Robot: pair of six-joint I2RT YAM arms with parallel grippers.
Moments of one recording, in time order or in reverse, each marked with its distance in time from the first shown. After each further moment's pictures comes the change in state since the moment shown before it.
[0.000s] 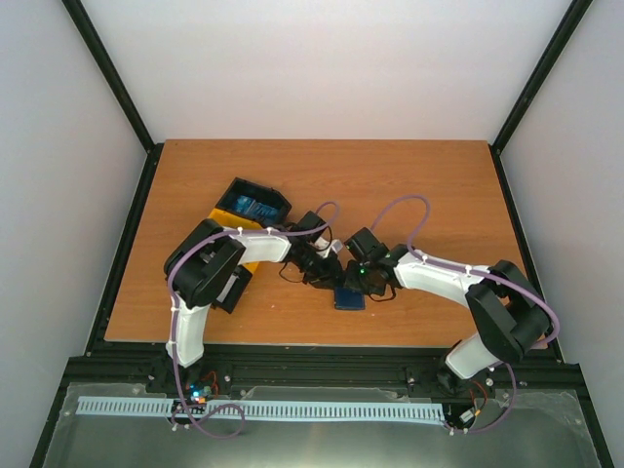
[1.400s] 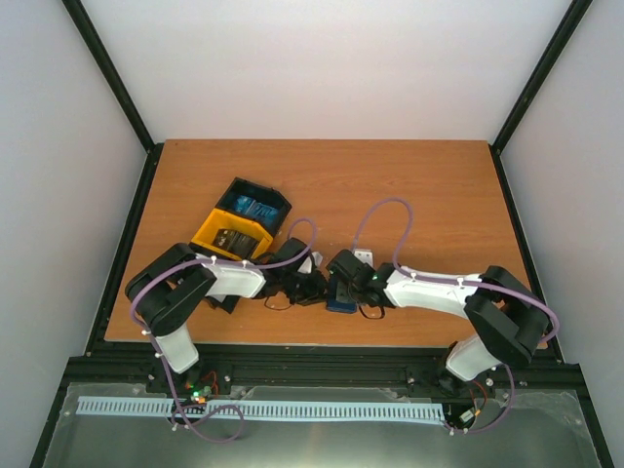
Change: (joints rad) left arm -0.082 -0.286 -0.425 0.369 -0.256 -0.262; right arm 0.199 -0.001 -0.034 0.045 0.274 -0.020
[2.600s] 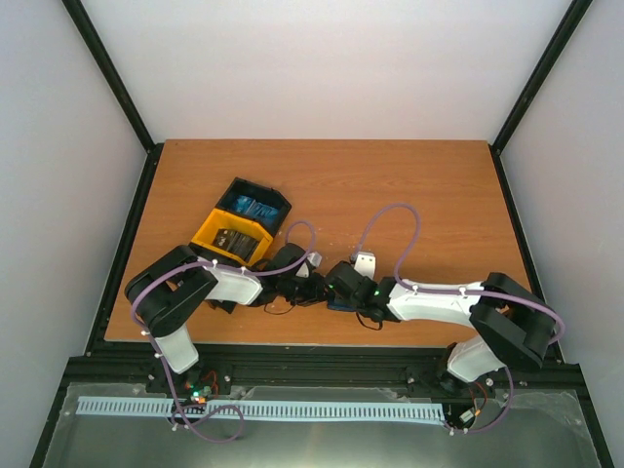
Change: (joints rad) left arm -0.011 -0.005 -0.099 0.216 -0.044 -0.006; right arm 0.092 -0.063 -0.113 0.180 0.187 0.112
